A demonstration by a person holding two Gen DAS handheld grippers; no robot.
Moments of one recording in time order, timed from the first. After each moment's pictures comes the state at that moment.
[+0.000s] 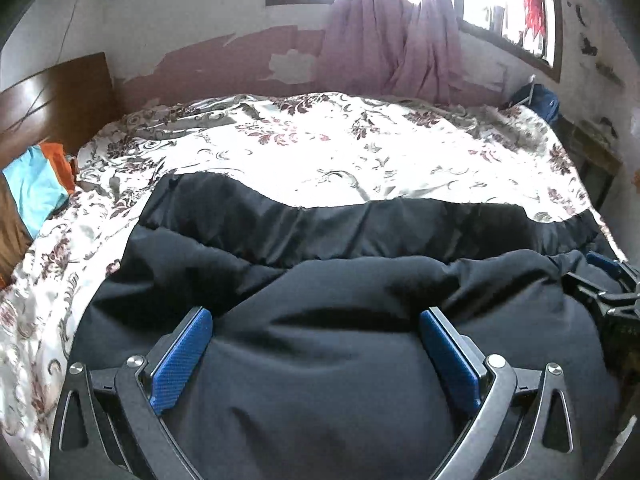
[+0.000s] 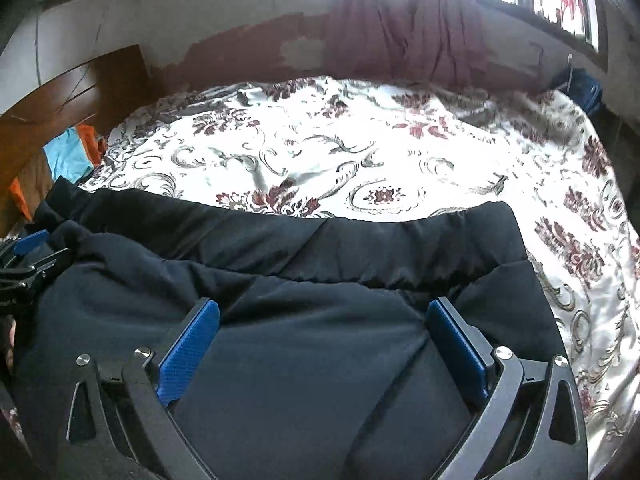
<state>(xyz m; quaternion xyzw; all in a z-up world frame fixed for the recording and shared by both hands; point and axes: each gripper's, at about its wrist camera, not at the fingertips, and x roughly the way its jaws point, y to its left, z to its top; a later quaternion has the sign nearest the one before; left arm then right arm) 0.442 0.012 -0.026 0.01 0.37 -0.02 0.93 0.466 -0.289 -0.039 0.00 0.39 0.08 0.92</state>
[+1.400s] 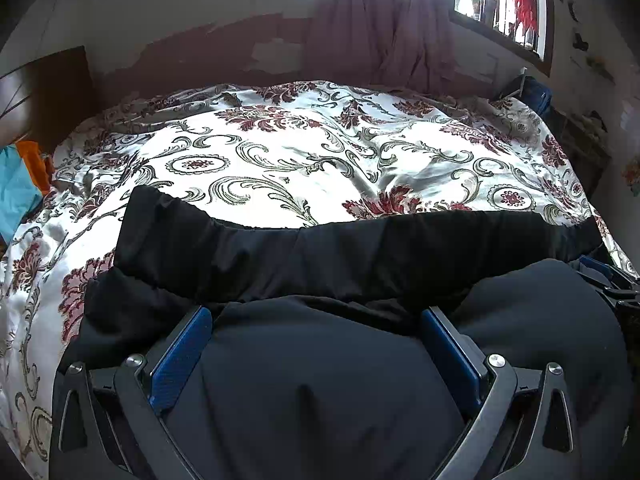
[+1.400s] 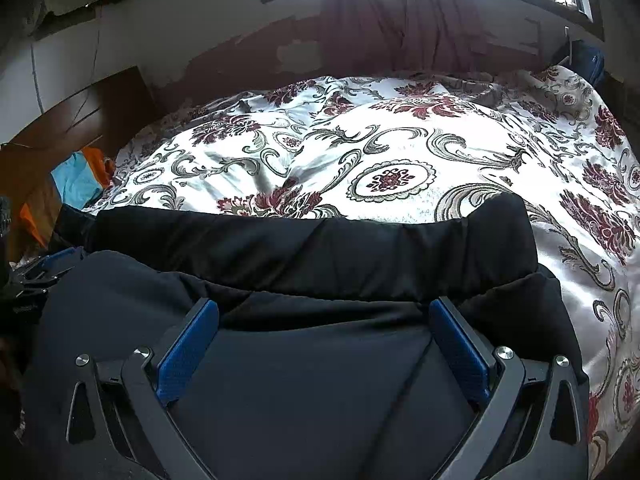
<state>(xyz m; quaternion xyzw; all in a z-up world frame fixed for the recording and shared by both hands) 0.479 0.026 -0.055 0.00 0.37 -0.06 0.93 0.475 -0.297 -0.068 0.04 0.37 0.09 0.92</state>
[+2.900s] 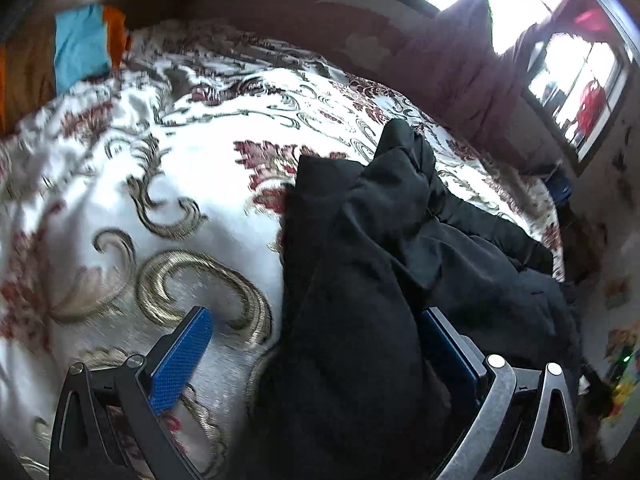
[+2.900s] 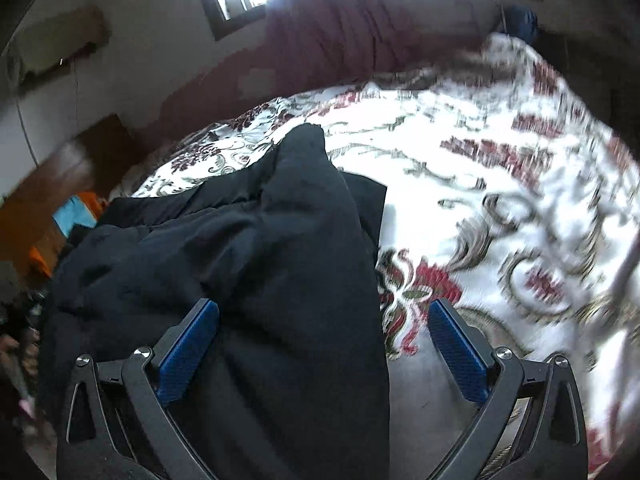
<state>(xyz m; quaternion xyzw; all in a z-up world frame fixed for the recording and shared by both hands) 0.400 0.166 -0.073 -0.21 0.40 -0.03 0.89 0.385 -0.420 -0.075 0.16 0.35 0.07 0.92</state>
